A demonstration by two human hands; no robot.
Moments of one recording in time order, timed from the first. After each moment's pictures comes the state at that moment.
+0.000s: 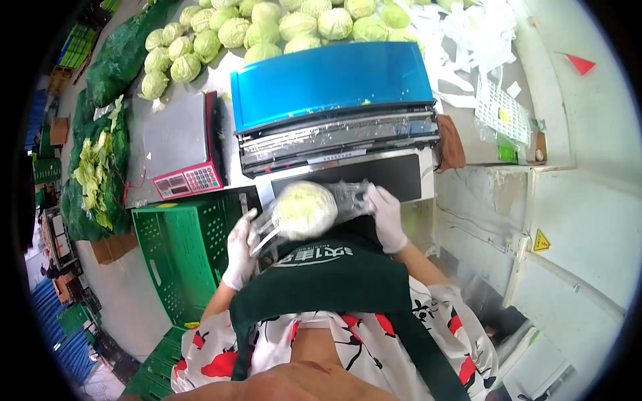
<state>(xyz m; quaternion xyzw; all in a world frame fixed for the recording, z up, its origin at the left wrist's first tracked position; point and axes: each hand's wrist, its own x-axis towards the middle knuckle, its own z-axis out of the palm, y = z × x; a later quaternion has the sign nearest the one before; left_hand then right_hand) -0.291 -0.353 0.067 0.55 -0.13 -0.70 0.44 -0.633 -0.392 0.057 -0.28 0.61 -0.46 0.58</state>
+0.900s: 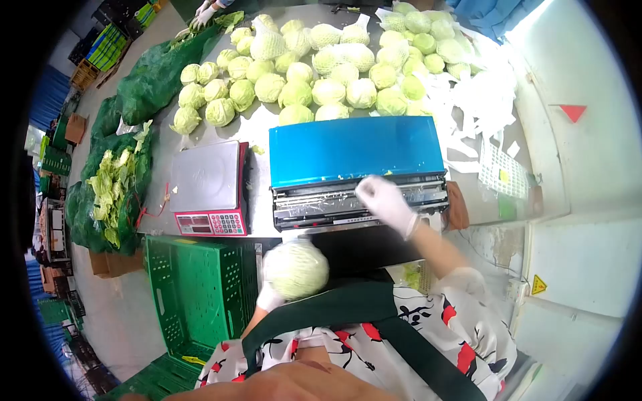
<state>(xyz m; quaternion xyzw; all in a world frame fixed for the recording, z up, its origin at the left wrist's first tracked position) -0.306 -0.383 0.031 0.30 0.11 -0.80 0.51 -0.608 -0.563 0.120 -0.71 0.56 -0.24 0.36</state>
